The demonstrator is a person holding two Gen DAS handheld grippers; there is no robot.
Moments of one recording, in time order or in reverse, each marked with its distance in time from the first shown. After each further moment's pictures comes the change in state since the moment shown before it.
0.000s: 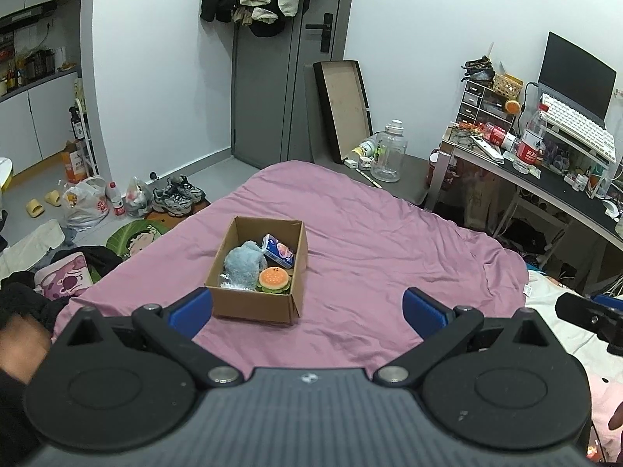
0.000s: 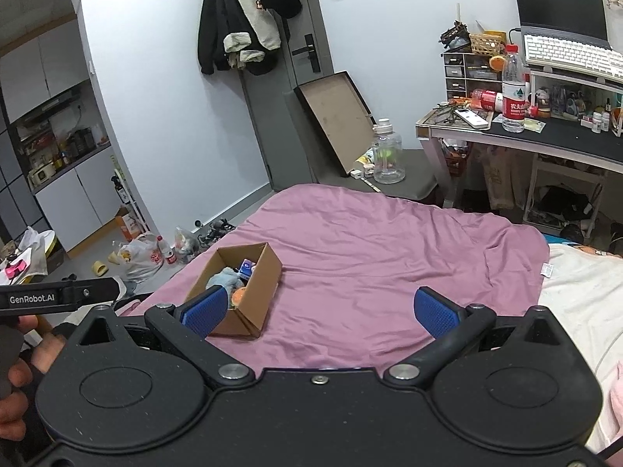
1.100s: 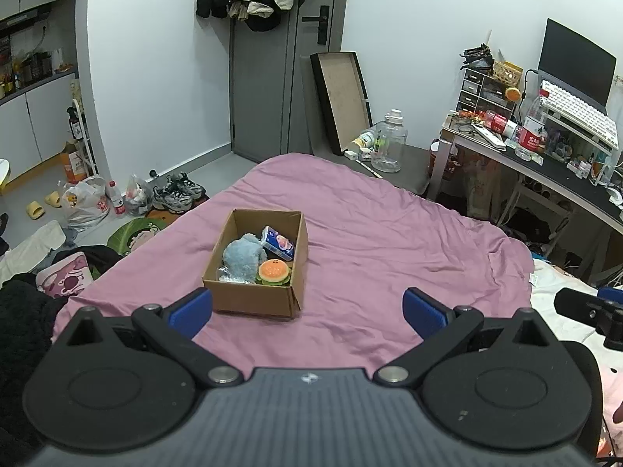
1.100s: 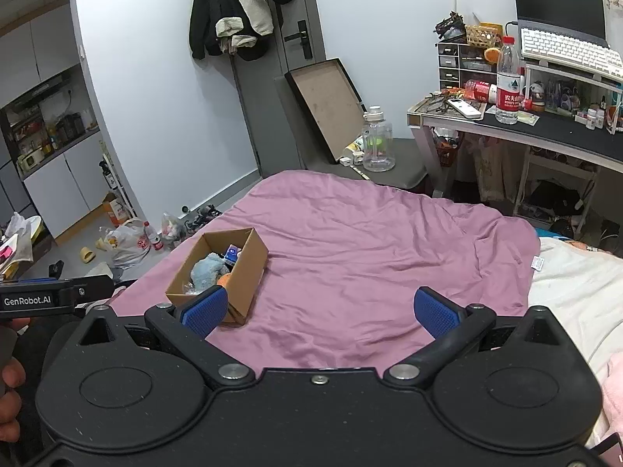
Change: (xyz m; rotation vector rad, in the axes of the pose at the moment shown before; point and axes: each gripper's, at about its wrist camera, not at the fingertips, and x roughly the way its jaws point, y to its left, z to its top) left arm 0.013 -0.003 -0.016 0.018 0.009 0.007; right arm 0.011 -0.001 -0.005 -0.027 0.034 -0.037
